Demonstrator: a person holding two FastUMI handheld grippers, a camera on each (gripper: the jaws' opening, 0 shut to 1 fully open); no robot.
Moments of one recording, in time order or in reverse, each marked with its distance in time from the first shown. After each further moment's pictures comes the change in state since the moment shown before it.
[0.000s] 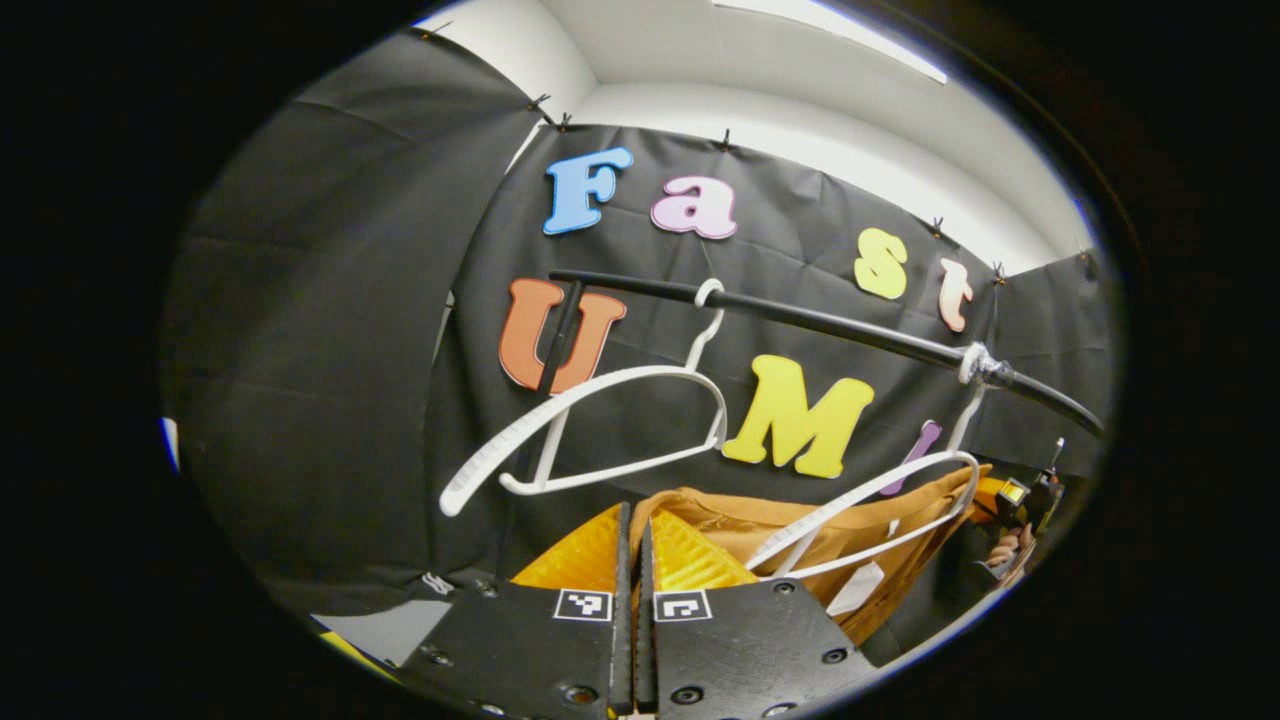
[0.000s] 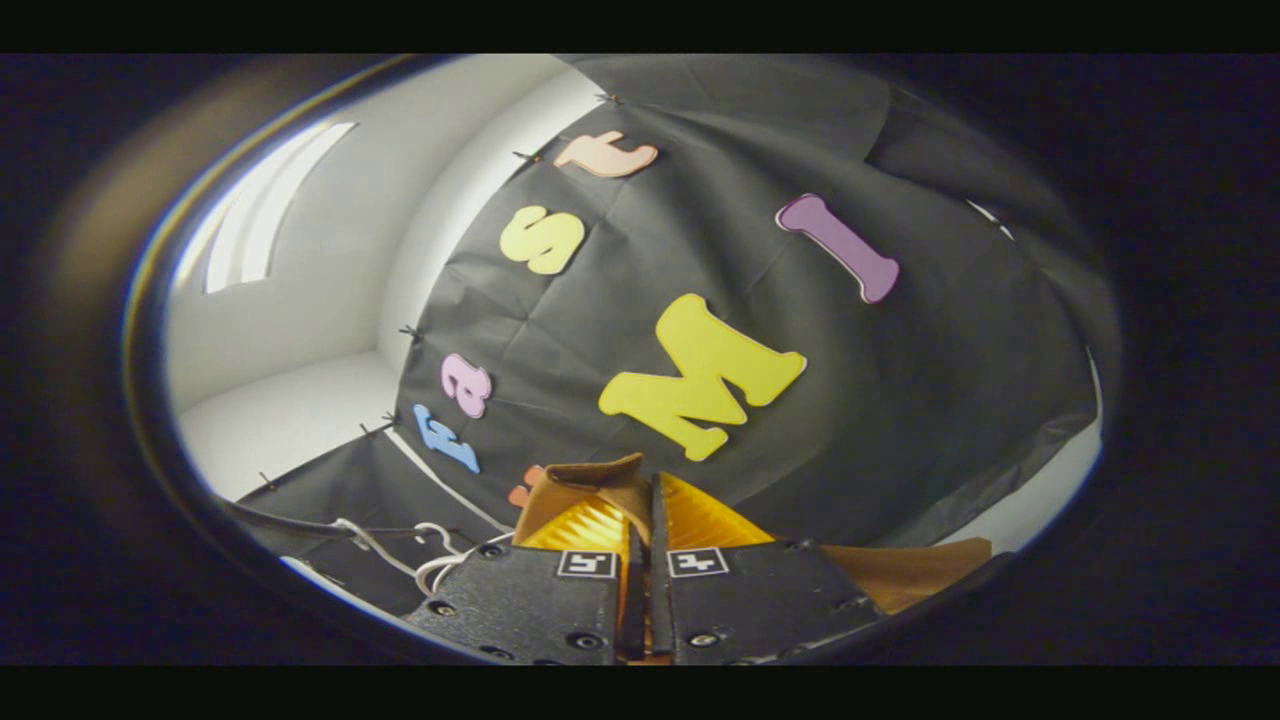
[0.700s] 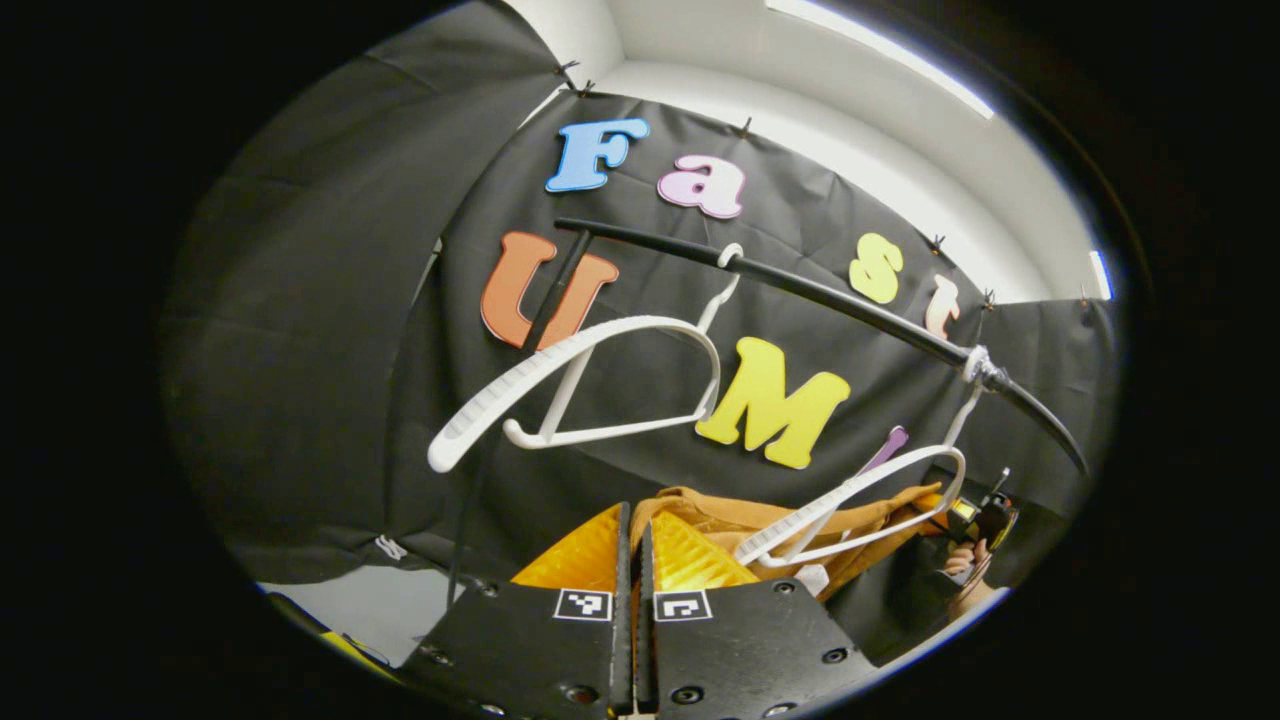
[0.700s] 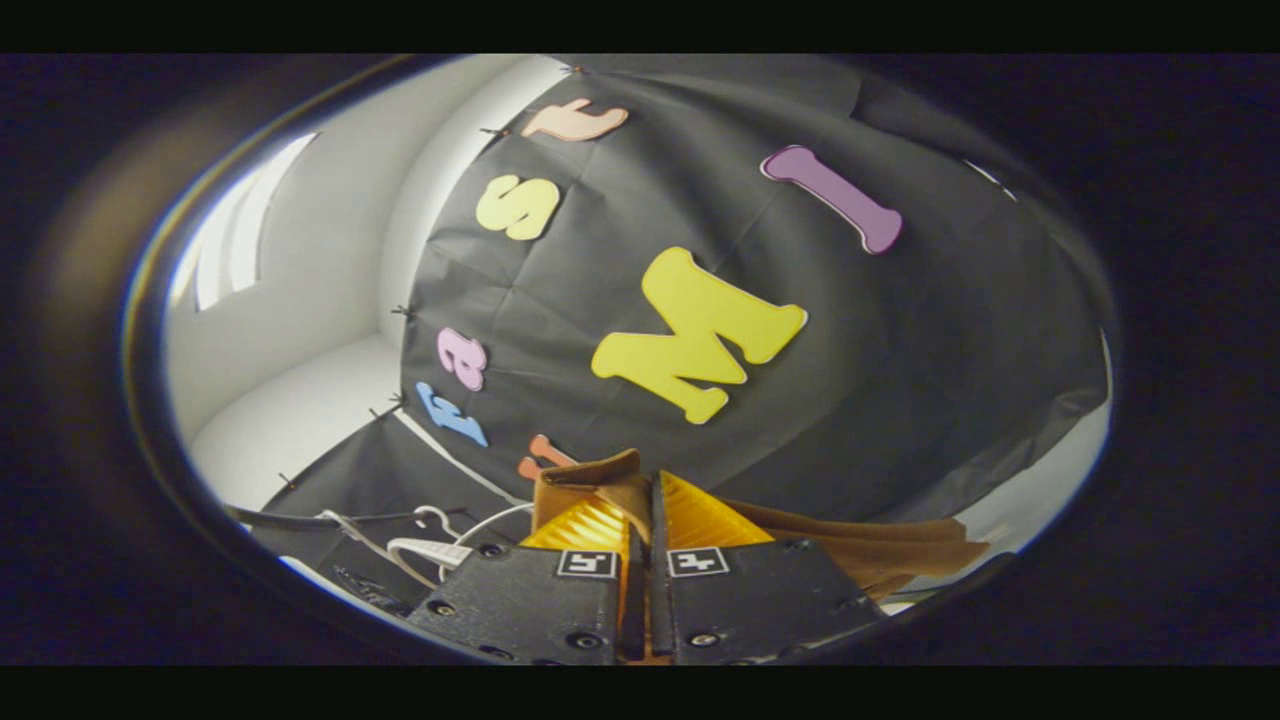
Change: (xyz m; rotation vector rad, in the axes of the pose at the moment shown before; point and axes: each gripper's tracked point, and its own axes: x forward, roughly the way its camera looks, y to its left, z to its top) left arm 0.002 0.007 -0.028 -0.141 0.069 -0.110; right arm 0.011 -0.035 -0.021 0.079 0.156 0.038
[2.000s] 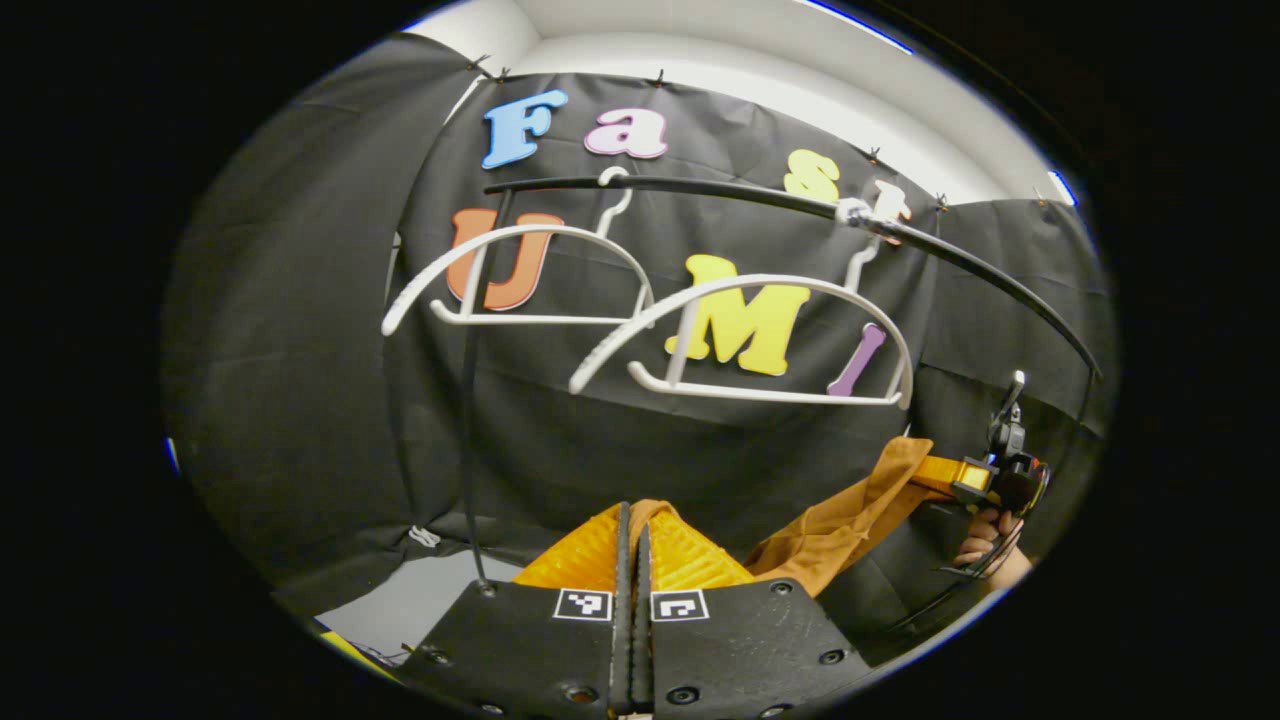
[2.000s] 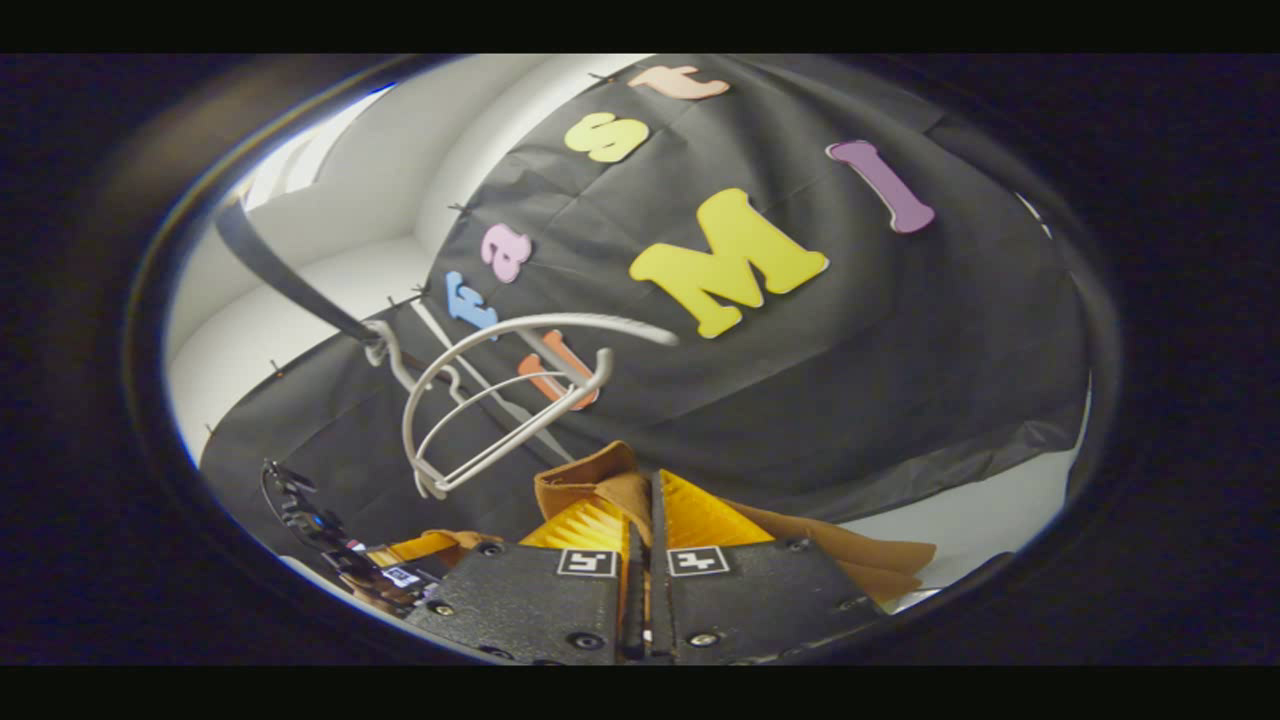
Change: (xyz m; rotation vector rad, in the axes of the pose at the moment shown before) left arm -0.068 -0.068 -0.082 0.205 0.166 -0.039; right arm -0.106 0.023 -0.149 -0.282 0.220 0.003
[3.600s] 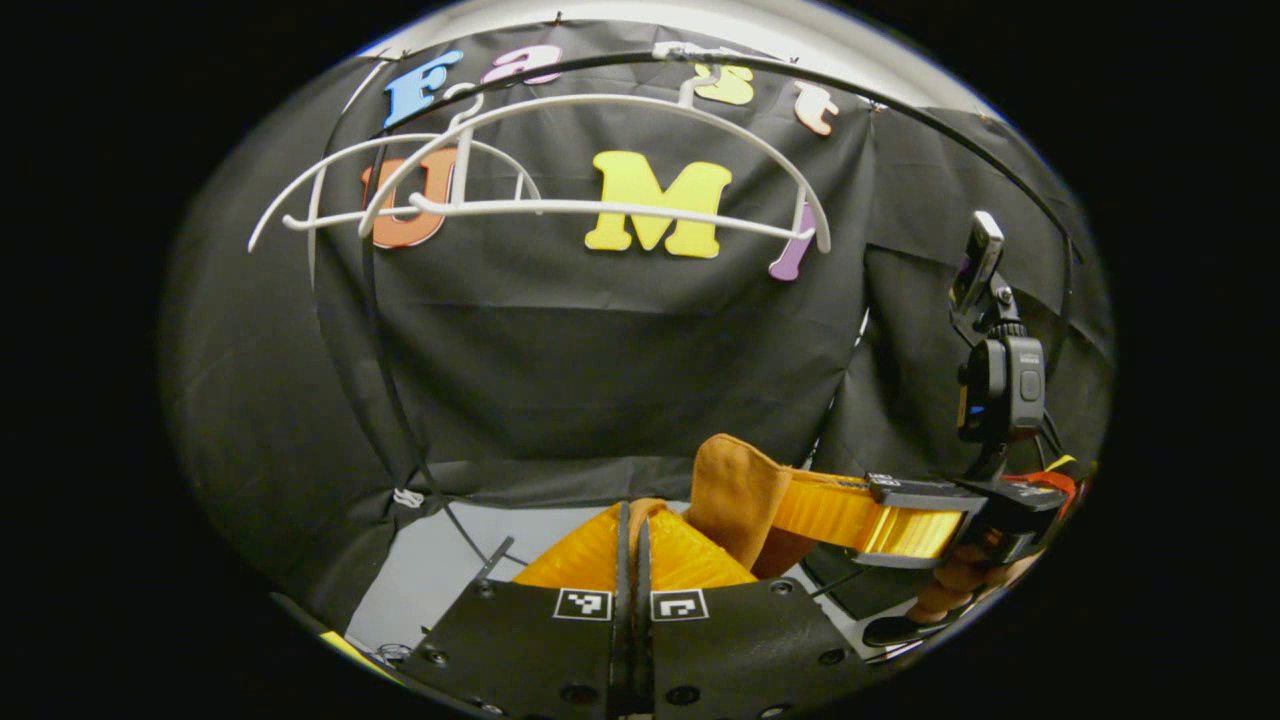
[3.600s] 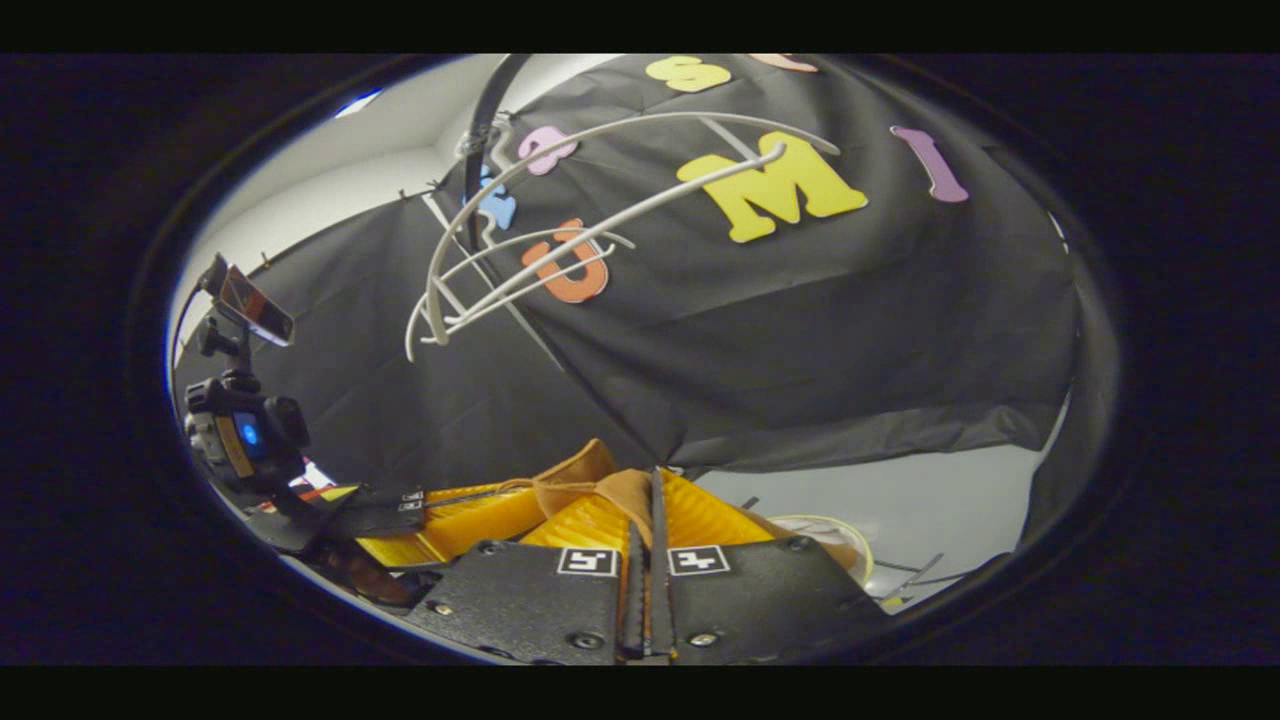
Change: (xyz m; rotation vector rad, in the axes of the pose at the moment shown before) left arm 0.005 -0.071 -0.127 0.135 0.305 -0.076; right arm -0.001 0.036 -0.181 -0.136 0.280 -0.158
